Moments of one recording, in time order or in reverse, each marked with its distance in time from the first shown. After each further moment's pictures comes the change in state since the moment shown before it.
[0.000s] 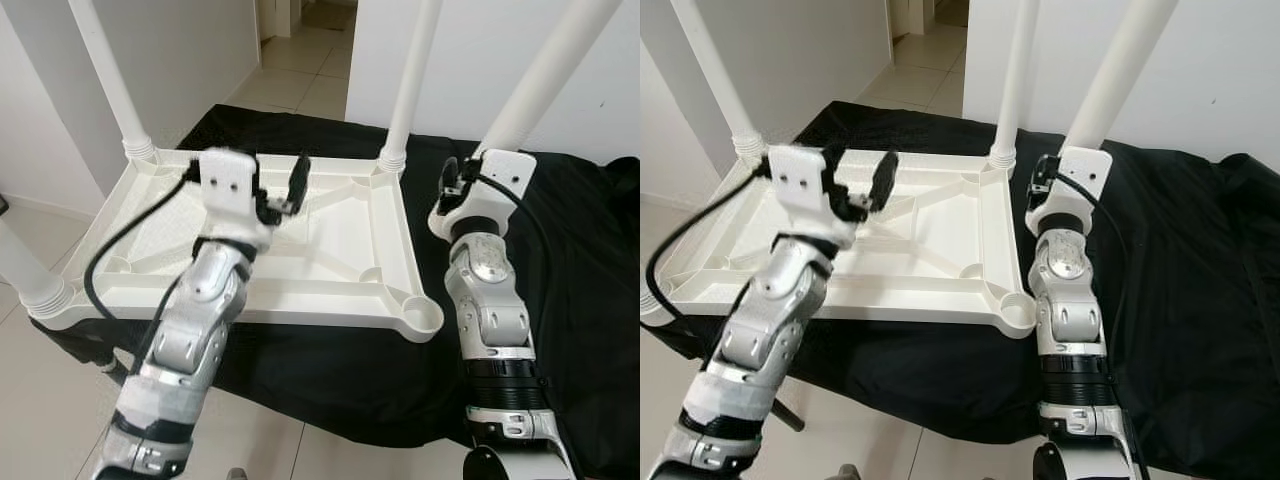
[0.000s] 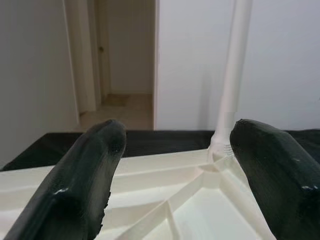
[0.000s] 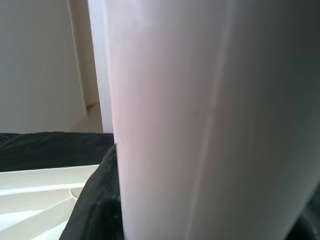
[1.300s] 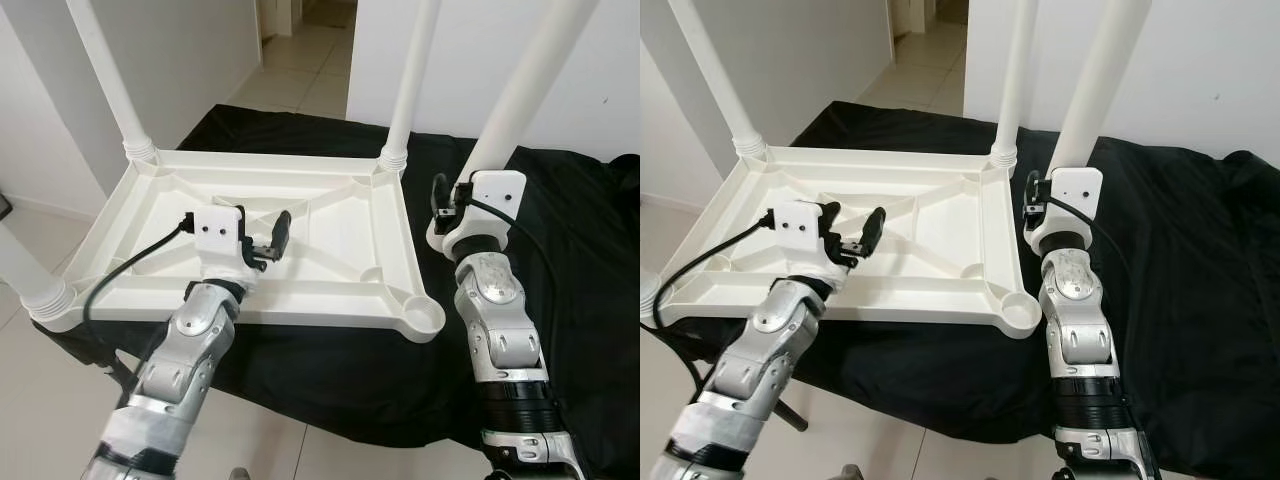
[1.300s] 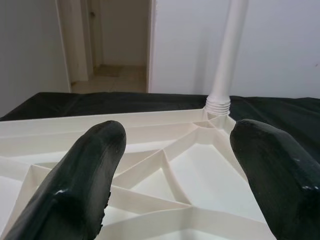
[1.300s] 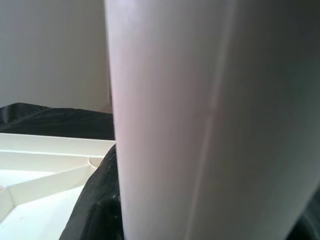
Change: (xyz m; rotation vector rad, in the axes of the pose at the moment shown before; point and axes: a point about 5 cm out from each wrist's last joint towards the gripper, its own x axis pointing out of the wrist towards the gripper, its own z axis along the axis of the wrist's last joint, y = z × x) left arm -0.032 -0.003 -0.020 -0.074 0.120 -0.044; right arm -0.019 -0.010 -0.015 -0.058 0.021 0.158
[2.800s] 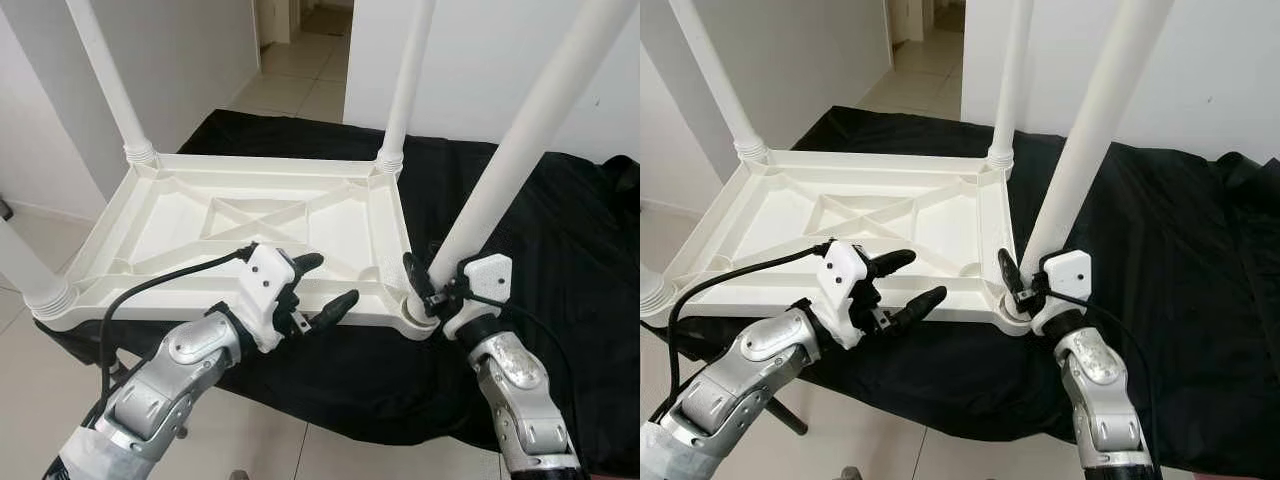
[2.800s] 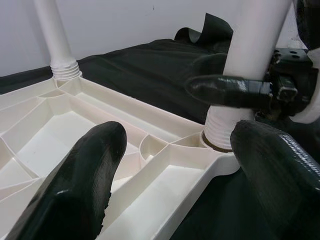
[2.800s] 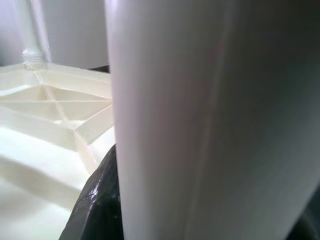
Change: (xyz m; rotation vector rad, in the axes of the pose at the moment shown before) left arm -0.029 -0.038 -0.011 0.032 0.178 -0.644; right arm -0.072 0.000 -0.041 0.014 0.061 0.414
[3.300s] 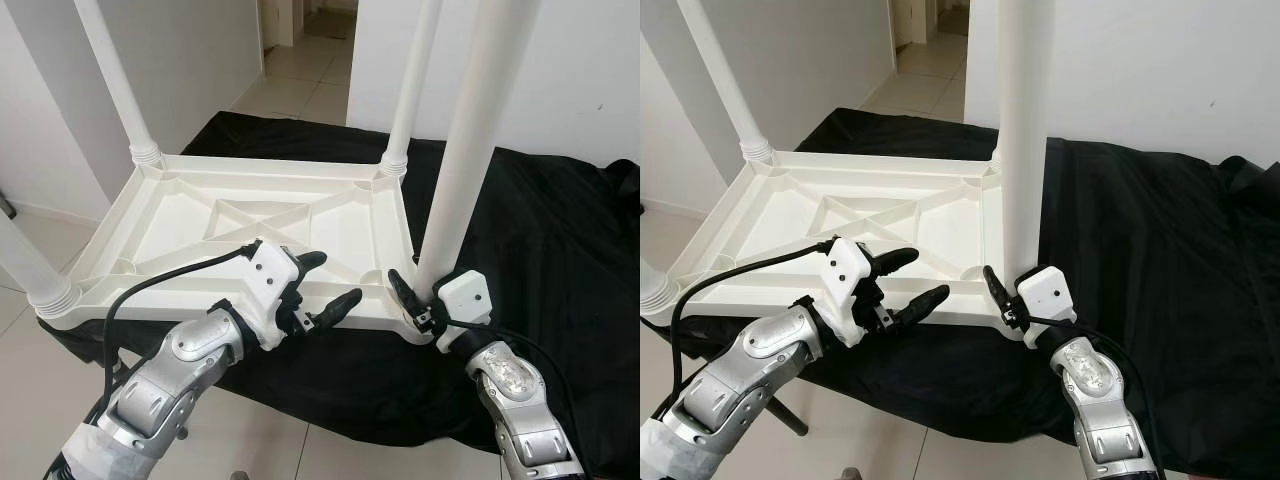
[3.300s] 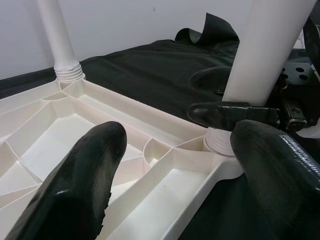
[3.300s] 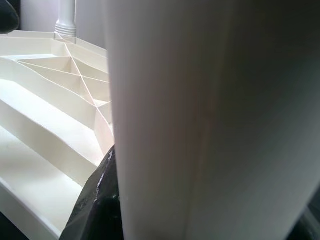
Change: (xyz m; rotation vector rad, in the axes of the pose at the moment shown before) left arm 0.002 0.000 0.002 0.004 0.007 -0.005; right arm -0.004 0.010 -0.010 -0.146 0.032 0.128
